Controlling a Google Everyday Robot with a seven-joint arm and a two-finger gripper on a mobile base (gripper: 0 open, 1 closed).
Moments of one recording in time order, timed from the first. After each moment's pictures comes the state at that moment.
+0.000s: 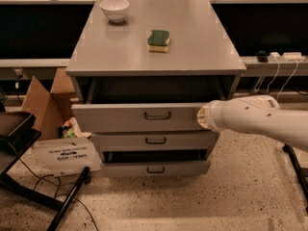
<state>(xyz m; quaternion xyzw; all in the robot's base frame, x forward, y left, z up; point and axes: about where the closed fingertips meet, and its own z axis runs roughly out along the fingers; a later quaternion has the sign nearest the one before) 0.623 -0.180 0.656 -0.71 0.61 -0.18 0.30</state>
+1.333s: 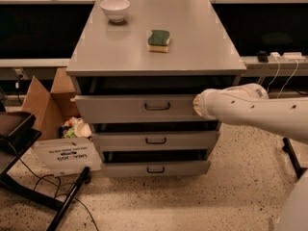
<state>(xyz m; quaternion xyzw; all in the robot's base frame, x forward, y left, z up) 0.665 -0.170 0.677 -0.72 0.58 -0.23 0.31</state>
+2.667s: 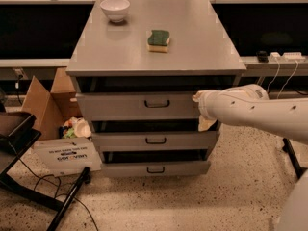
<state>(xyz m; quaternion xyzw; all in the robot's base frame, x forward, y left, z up) 0.665 -0.170 0.677 -0.72 0.58 -0.23 0.31</state>
